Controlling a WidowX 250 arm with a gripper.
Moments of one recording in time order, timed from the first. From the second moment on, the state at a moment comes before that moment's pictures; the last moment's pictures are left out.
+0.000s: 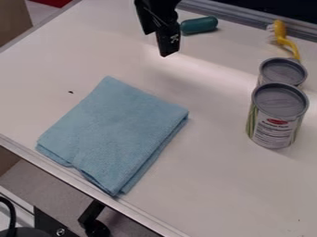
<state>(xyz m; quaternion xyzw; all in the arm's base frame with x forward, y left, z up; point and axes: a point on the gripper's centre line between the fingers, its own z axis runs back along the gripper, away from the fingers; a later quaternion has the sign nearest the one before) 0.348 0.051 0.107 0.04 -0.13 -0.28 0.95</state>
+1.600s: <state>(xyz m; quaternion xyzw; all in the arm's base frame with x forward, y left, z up) 0.407 -0.075 0.126 0.08 -0.08 -0.68 0.72</state>
